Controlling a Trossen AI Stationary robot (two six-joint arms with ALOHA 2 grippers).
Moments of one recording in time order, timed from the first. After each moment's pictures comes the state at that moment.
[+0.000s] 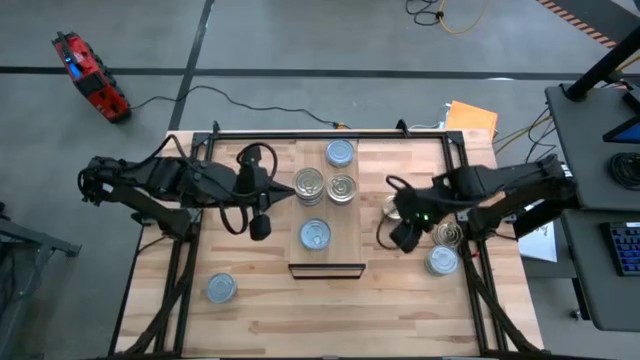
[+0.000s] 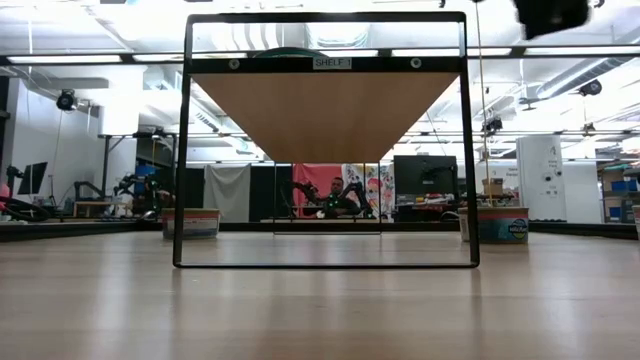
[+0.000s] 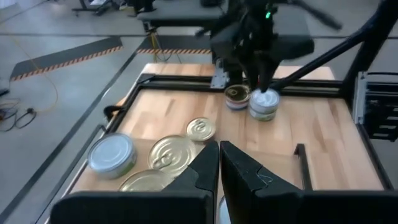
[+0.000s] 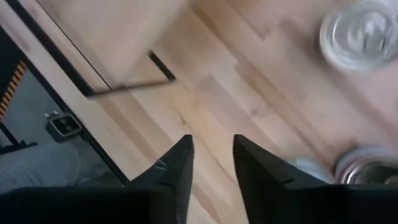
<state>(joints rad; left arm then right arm) -0.24 1.29 1.59 -0.75 -0.42 -0.12 0.19 1.31 1.37 -1.25 -0.11 0.99</state>
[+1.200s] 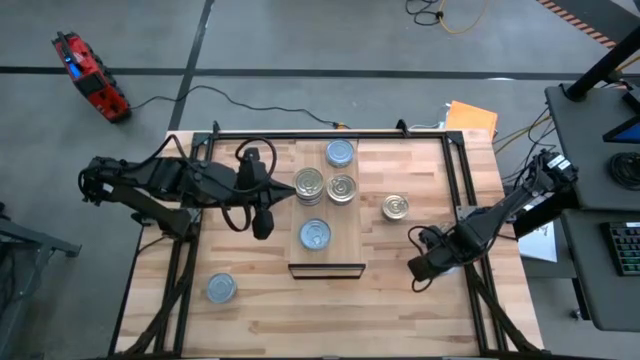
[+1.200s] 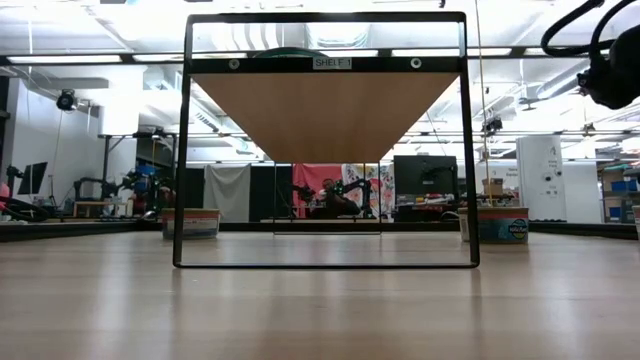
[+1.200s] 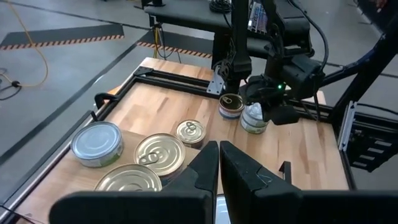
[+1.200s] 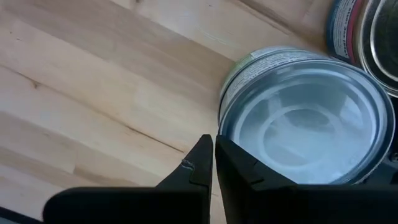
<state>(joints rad) -0.24 1.29 1.59 -0.73 -0.44 -0.30 0.59 1.23 0.77 -0.99 -0.09 1.73</state>
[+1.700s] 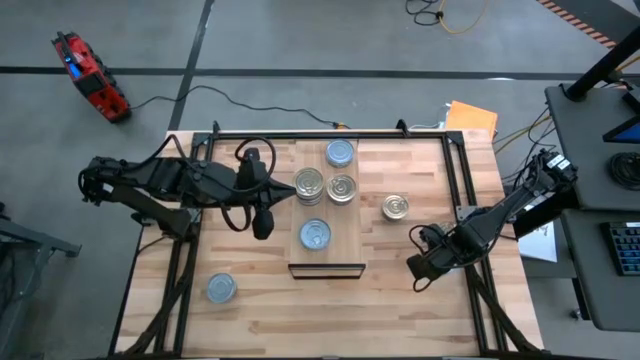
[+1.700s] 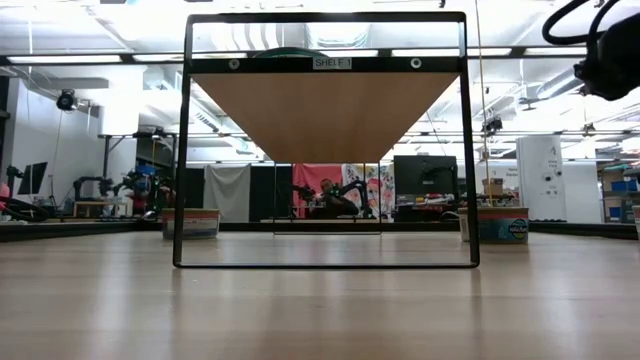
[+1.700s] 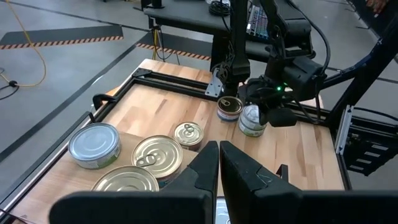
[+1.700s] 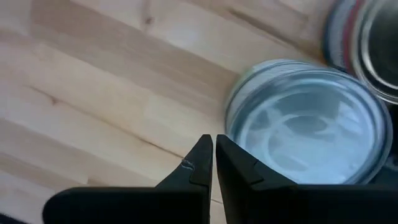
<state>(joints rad) -0.24 1.29 1.59 -0.72 -0.44 -0.30 0.60 1.23 0.80 -1.01 -0.03 1.78</state>
